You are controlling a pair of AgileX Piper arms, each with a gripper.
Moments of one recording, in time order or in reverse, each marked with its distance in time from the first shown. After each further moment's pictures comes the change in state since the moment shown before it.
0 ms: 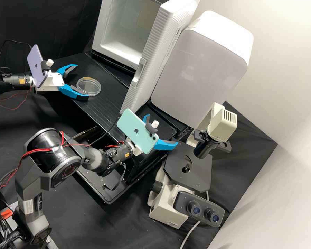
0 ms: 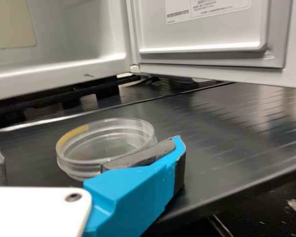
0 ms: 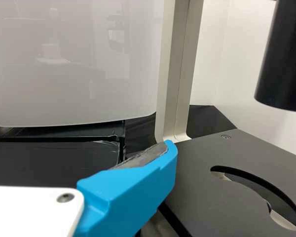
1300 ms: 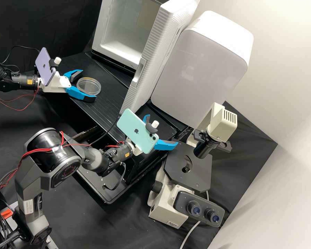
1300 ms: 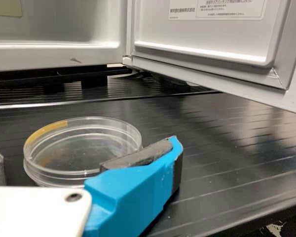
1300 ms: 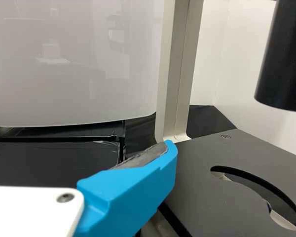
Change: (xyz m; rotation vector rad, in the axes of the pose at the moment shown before) left arm 0.022 -0.001 0.003 -0.187 -0.077 -0.096; right arm 0.000 0.000 0.000 0.000 0.000 0.000
